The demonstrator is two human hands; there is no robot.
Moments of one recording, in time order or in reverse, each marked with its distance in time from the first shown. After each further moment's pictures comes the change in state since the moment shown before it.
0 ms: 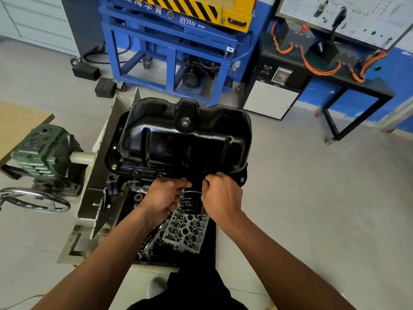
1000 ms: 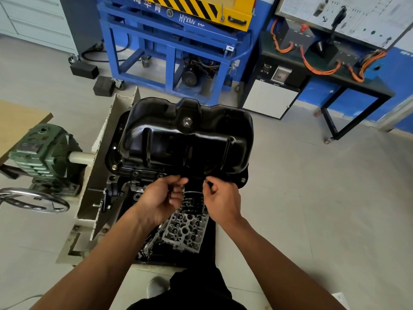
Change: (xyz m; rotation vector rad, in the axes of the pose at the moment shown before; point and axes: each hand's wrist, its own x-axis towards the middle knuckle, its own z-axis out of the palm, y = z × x) left_hand -0.003 0.010 -0.004 -0.442 -0.073 -0.268; right_hand -0.006 0.013 0.028 0.419 0.092 0.071
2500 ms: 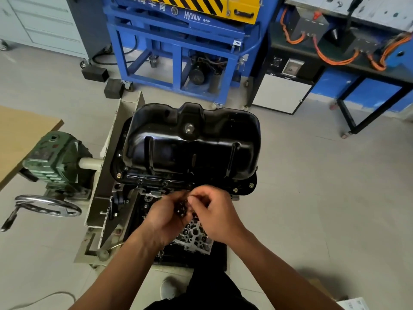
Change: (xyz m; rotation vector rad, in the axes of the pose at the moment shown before) left_hand -0.012 -0.017 0.006 0.005 0.065 0.069; right_hand -0.008 -0.046 -0.025 0.468 -0.399 0.038
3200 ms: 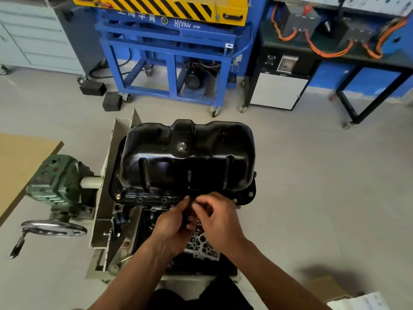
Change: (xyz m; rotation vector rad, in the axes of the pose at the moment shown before) left_hand 0.007 0.004 0.018 -0.019 0.049 0.015; right_hand 0.011 0.014 0.000 -0.119 0.226 -0.128
